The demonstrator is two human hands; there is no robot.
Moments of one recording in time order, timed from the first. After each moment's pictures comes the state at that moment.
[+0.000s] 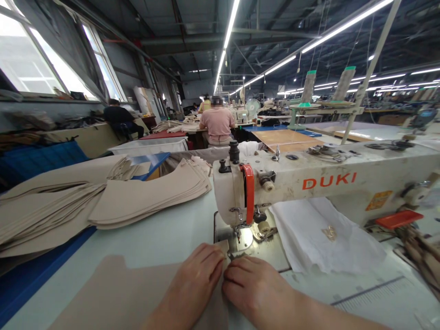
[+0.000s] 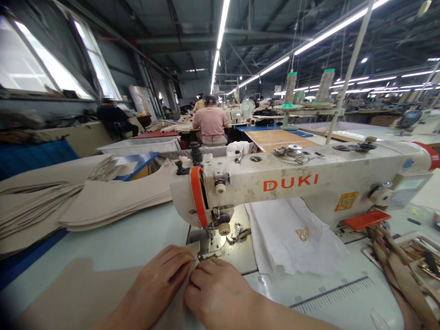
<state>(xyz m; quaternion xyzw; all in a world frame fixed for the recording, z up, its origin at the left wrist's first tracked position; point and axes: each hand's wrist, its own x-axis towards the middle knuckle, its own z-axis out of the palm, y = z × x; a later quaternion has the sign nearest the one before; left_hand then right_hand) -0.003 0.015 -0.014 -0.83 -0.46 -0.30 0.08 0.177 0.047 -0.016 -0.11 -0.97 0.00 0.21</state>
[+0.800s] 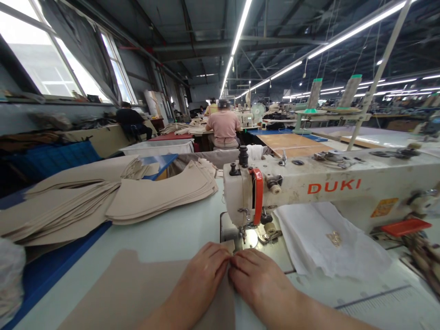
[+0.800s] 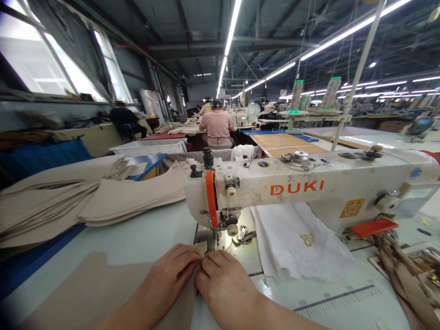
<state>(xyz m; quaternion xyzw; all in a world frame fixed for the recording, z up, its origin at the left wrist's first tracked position) -0.006 0.013 -0.015 -0.81 -0.49 -0.31 0.01 0.171 0.049 -0.030 -0.17 -0.96 0.00 0.24</state>
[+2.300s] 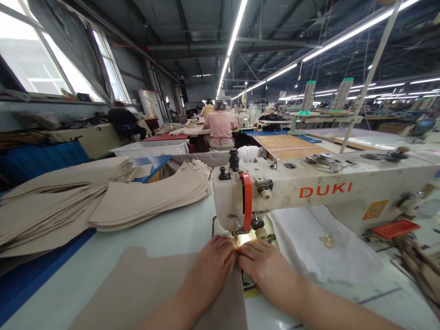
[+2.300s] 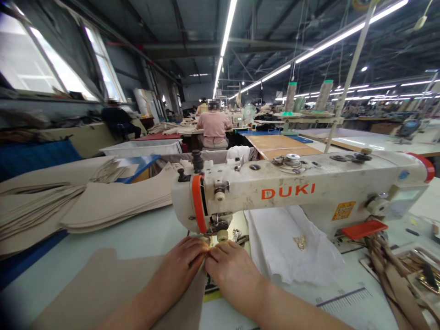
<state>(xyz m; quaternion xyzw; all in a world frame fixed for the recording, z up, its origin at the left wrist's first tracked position) 0.022 0.048 -0.015 -0.81 -0.51 -0.28 0.01 0.193 0.078 -0.008 -0.21 -0.96 -0.01 0.18</state>
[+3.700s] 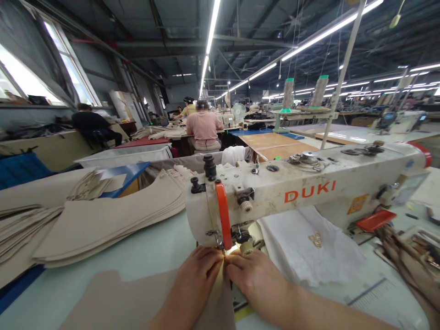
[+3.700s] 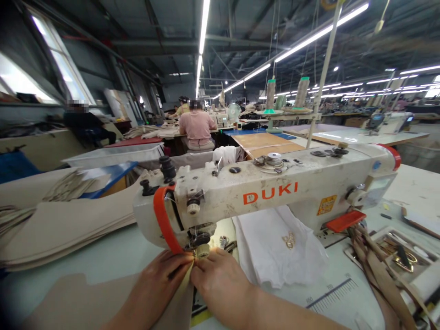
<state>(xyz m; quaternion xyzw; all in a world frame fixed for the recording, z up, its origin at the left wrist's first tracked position) 0.014 0.062 -0.016 -0.80 -0.48 -0.35 0.06 0.189 0.085 -0.019 -0.24 -0.95 -0.04 0.18</state>
